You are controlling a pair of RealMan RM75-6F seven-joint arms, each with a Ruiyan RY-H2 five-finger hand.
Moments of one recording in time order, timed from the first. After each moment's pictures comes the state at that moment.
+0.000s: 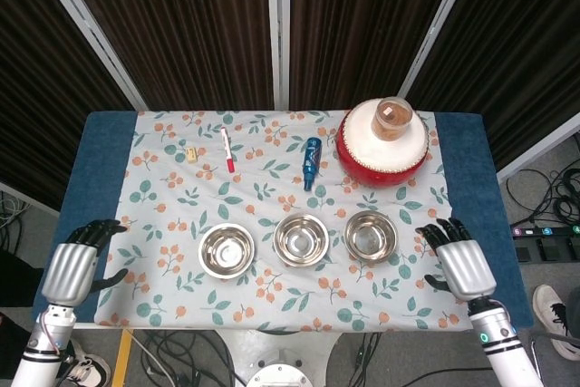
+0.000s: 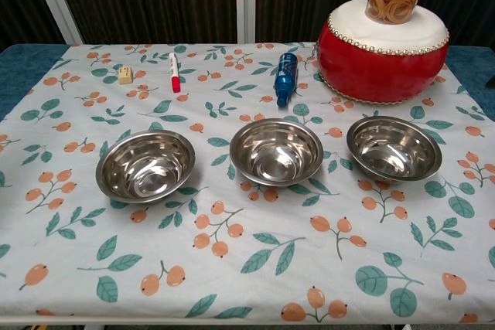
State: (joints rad) left arm -0.14 -1.29 -0.02 -1.61 1.59 1.51 0.09; right arm 0.25 -1.21 0.03 -1.75 -1.47 1.25 -0.40
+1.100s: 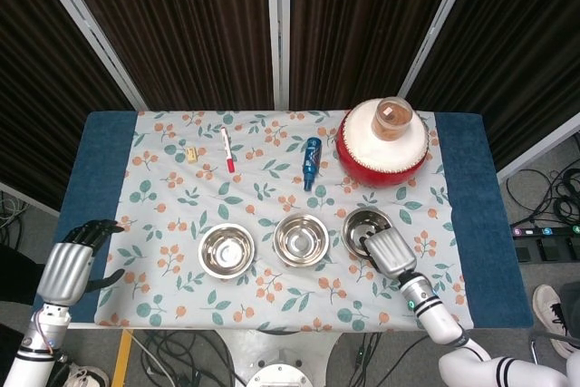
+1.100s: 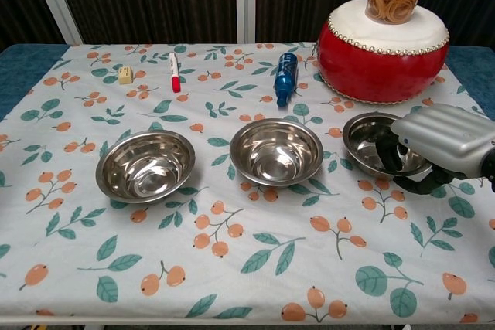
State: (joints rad) left arm -0.14 -1.29 -0.02 -1.55 1.60 1.50 0.01; right arm 0.49 -1.57 0.06 -1.41 -1.35 0.98 -0.53
